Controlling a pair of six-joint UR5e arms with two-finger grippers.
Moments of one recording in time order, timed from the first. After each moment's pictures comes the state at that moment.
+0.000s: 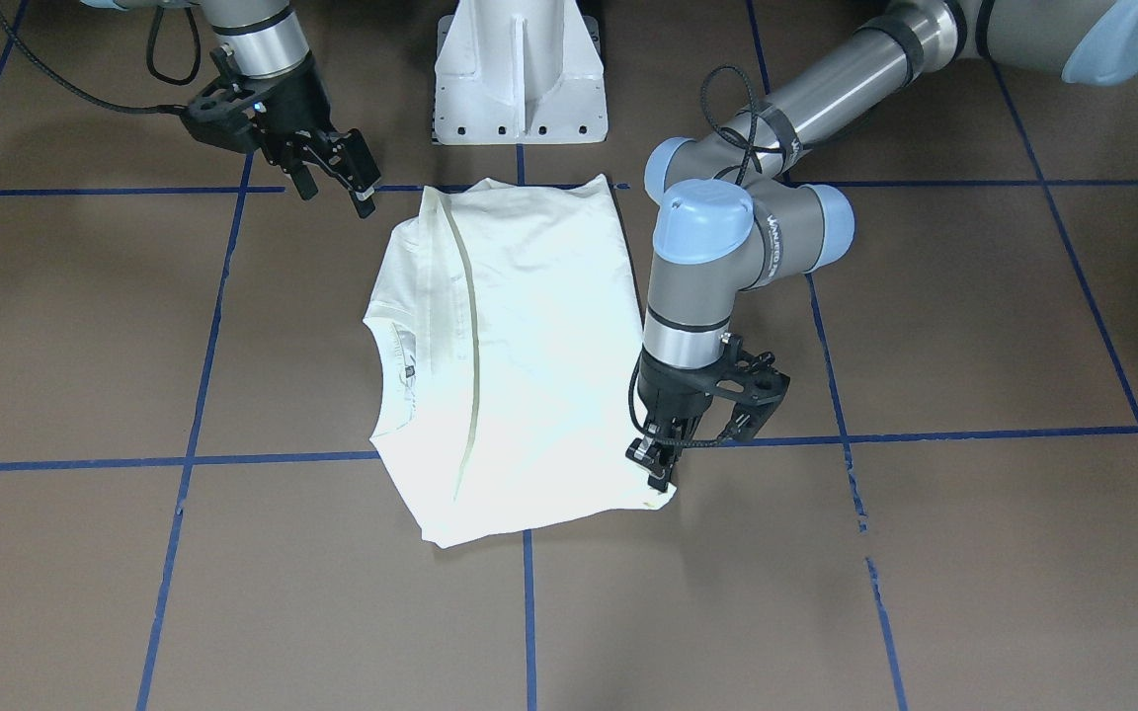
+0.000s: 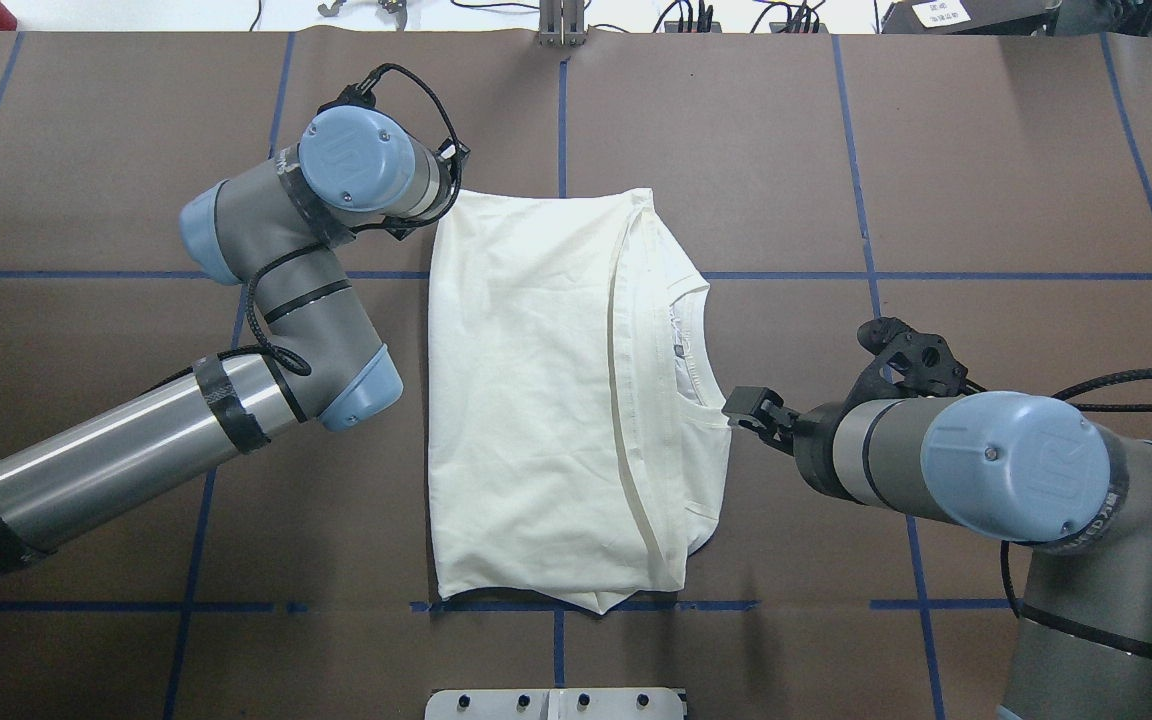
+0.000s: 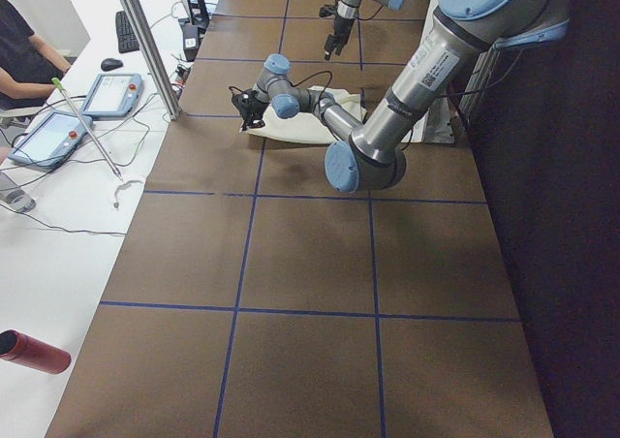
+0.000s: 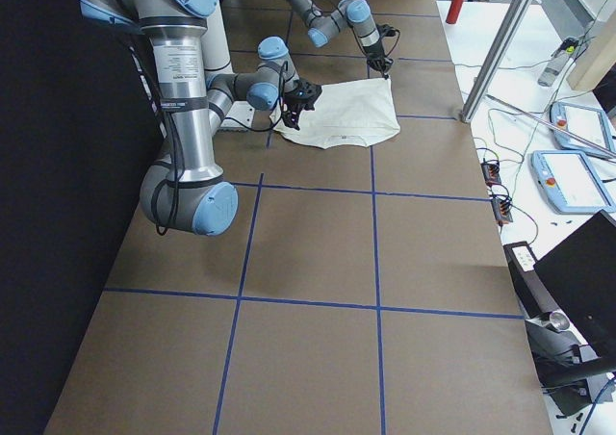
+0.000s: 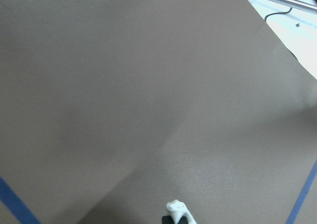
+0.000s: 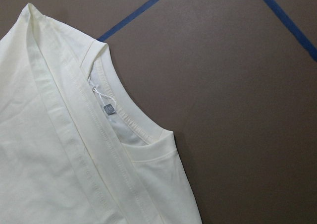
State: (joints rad) left arm -0.69 -2.36 -1.29 -2.01 -1.61 -1.98; right arm 0.38 -1.38 2.19 -1.42 1.59 1.89
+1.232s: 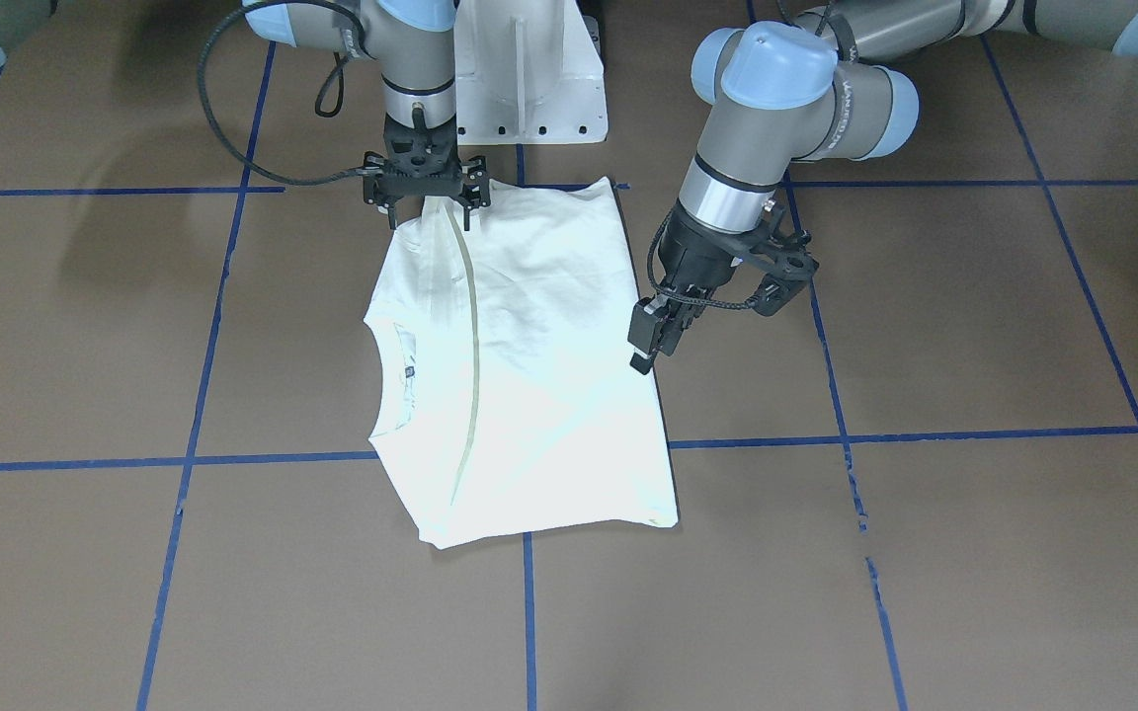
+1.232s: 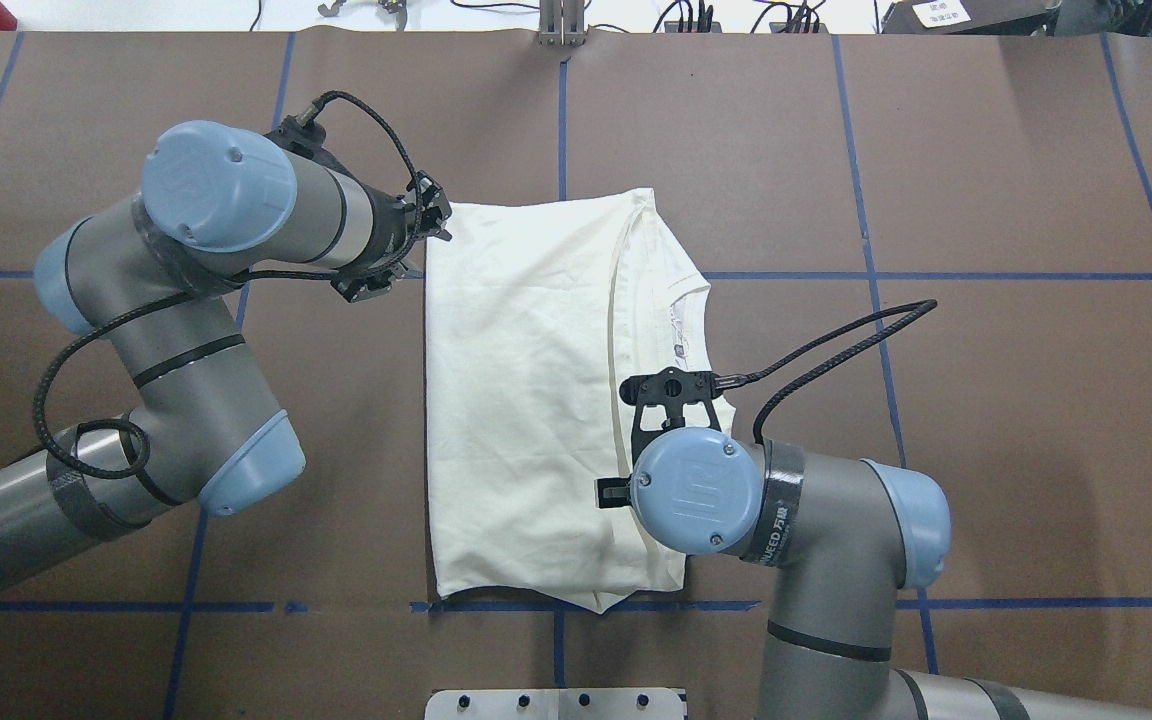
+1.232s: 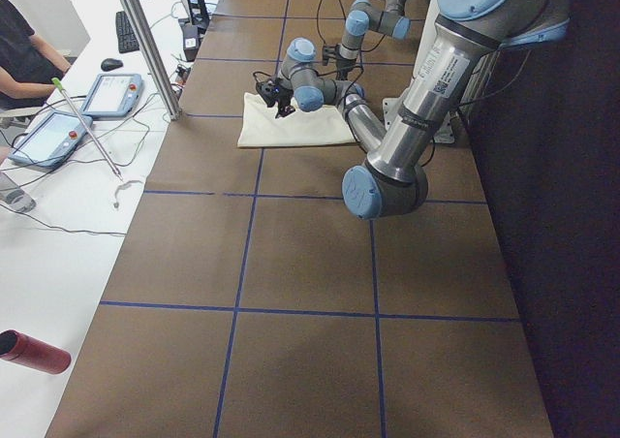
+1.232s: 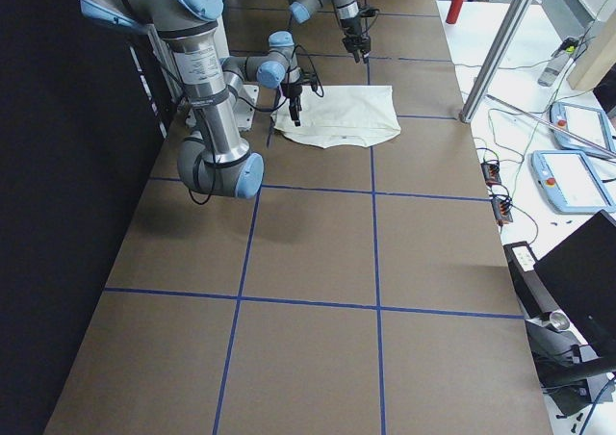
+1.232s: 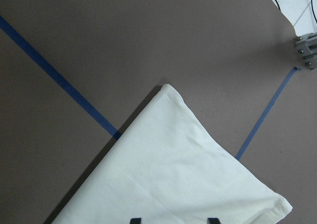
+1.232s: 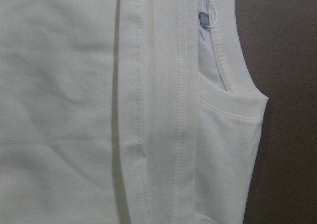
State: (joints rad) left arm -0.67 -2.14 -1.72 -1.93 -1.76 -1.97; right arm 0.27 -1.03 1.89 -1.75 1.57 1.28
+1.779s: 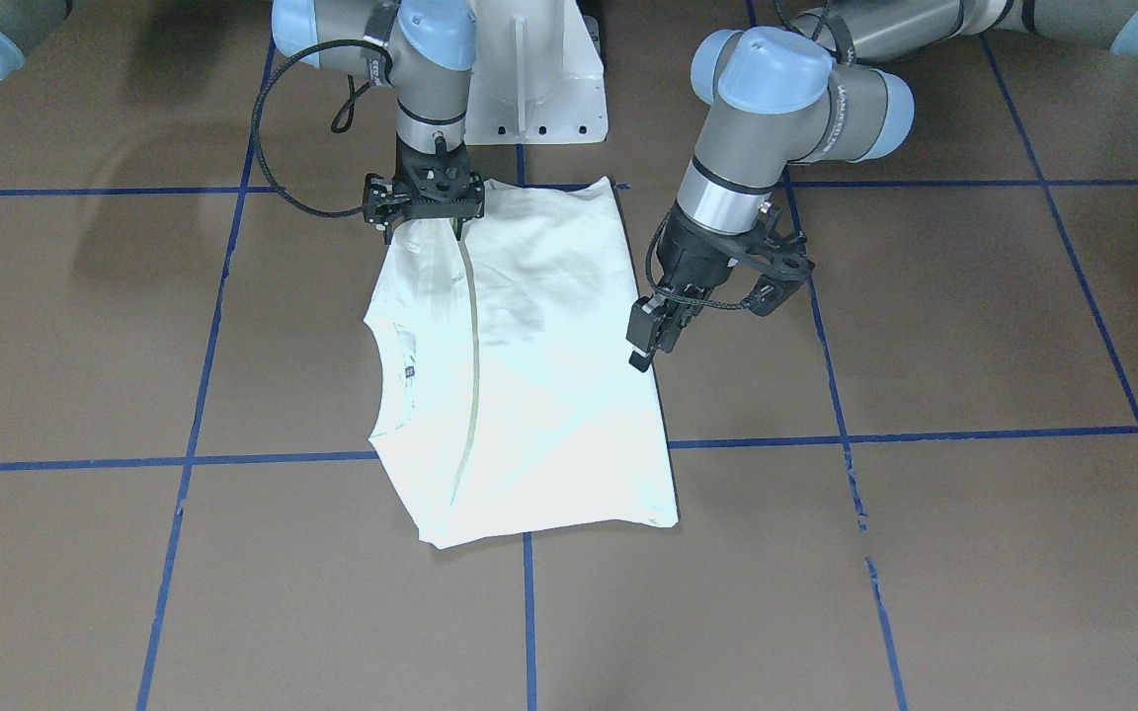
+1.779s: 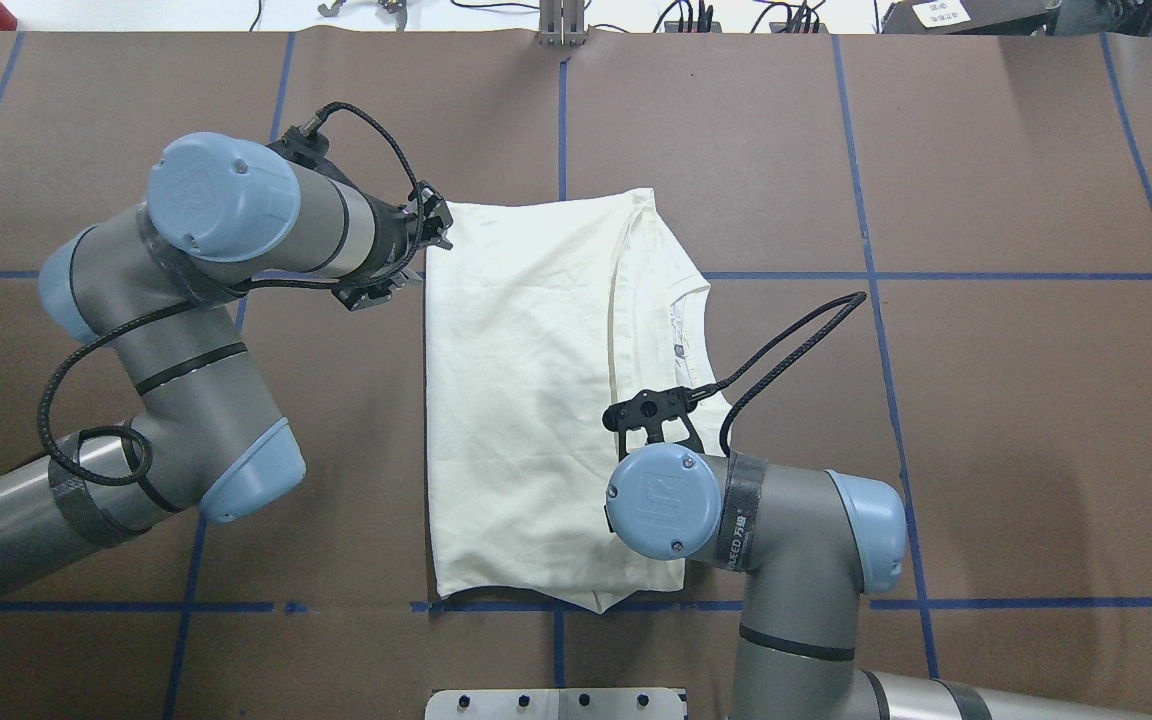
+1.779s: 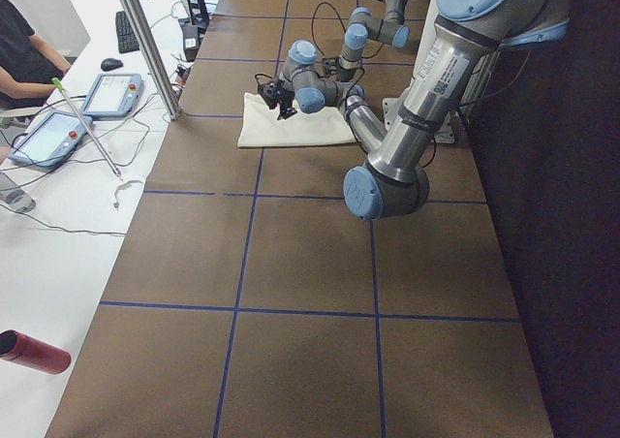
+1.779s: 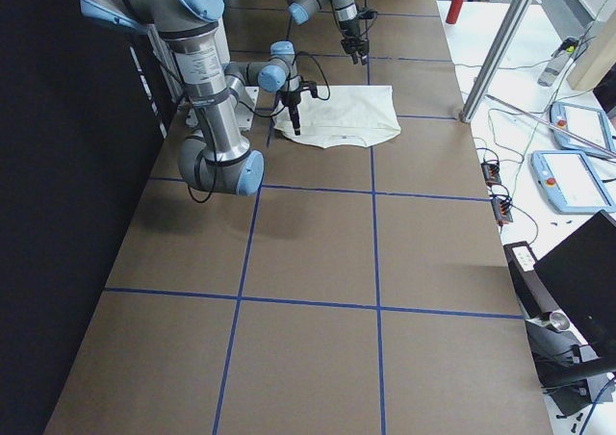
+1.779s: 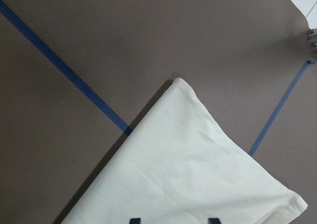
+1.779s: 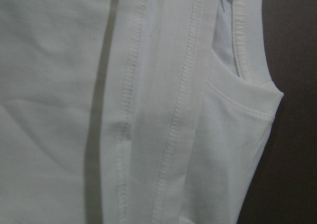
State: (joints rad) left arm -0.66 -2.14 -1.72 -1.93 -1.76 -1.97; right arm 0.26 -1.02 1.82 -1.79 1.56 1.16
